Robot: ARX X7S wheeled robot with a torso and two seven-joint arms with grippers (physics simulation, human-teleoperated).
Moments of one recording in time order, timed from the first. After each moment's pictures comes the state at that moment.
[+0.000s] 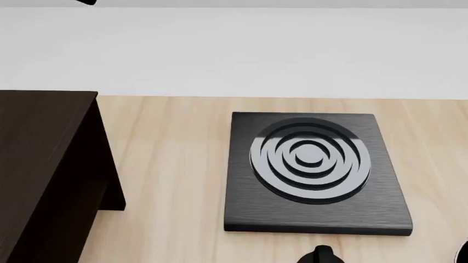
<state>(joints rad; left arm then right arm) -1.42 -0.25 0.34 0.38 -0.39 -1.35 -0.17 -0.23 0.52 0.48 -0.07 0.55 0.74 0.12</state>
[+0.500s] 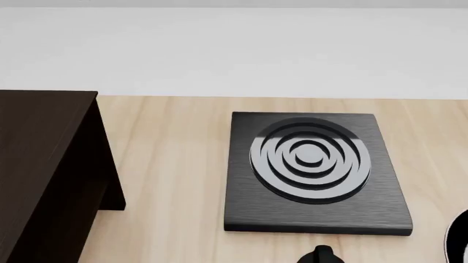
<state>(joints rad) -1.48 -0.25 0.32 0.41 -0.41 -1.41 -0.18 -0.28 0.56 0.54 -0.30 0.66 0.89 0.19</state>
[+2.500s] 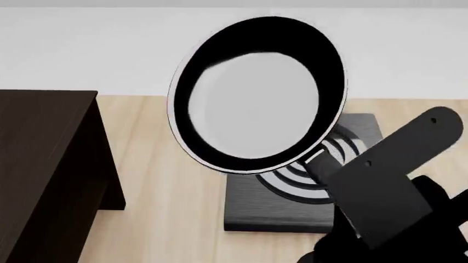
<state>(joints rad) -1.61 -0.31 0.20 0.48 -0.56 -1.55 -0.26 1.11 0.95 -0.39 -0.60 2.01 1.46 1.06</state>
